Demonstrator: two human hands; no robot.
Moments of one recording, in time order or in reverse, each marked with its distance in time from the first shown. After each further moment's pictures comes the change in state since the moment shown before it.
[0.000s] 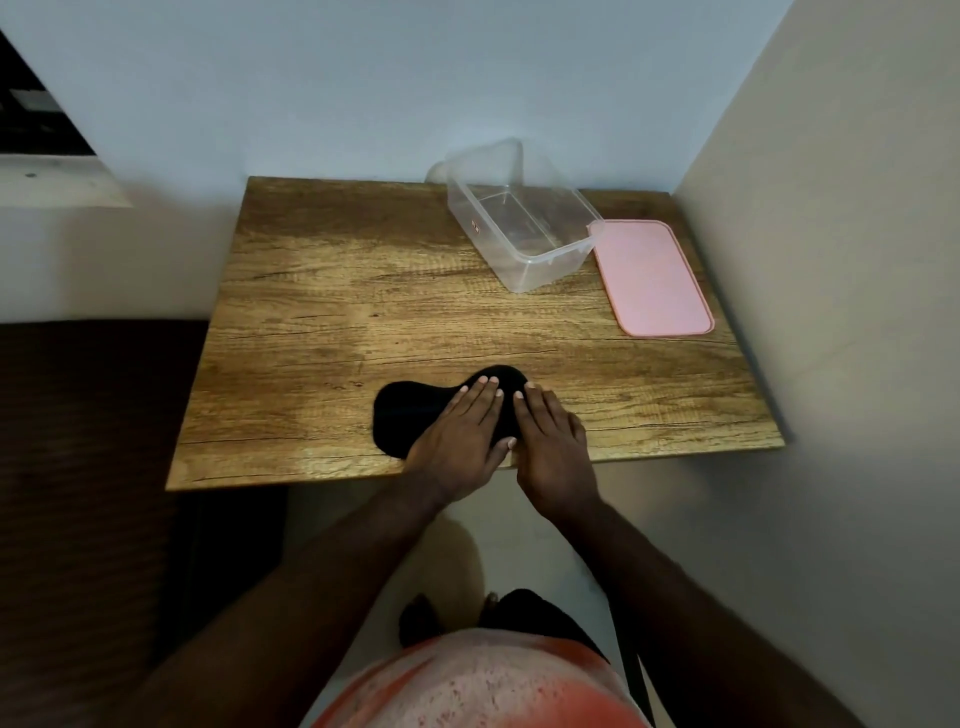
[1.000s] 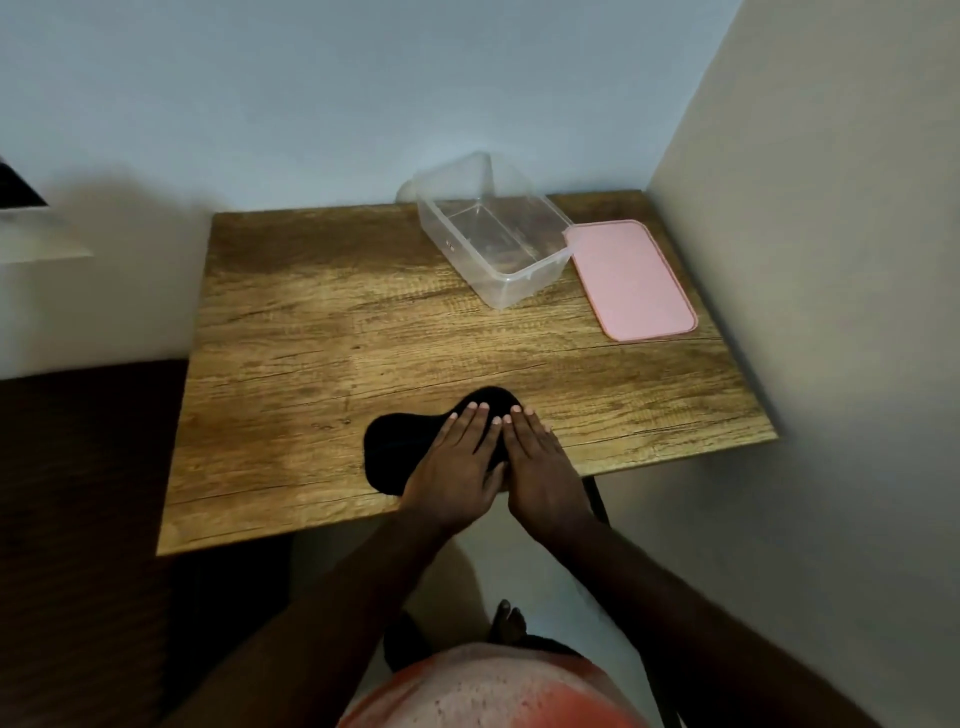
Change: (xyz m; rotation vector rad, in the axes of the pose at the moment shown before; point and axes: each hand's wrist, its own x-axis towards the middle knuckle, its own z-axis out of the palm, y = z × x) left_hand 0.000 0.000 -0.002 -0.011 -0.012 0.007; right_hand 0.005 -0.006 0.006 0.034 -0.067 -0.029
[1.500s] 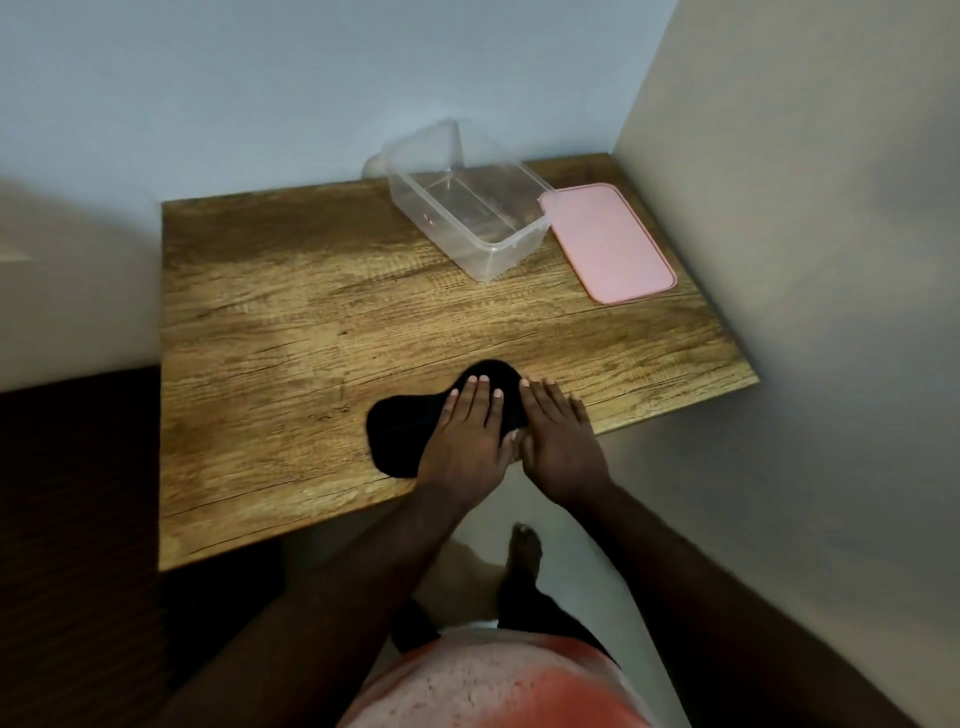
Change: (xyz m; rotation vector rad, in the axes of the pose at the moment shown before) left_hand 0.001 0.000 0.000 0.039 -0.053 0.032; right_hand -0.008 -0.001 -0.002 -0.027 0.014 0.210
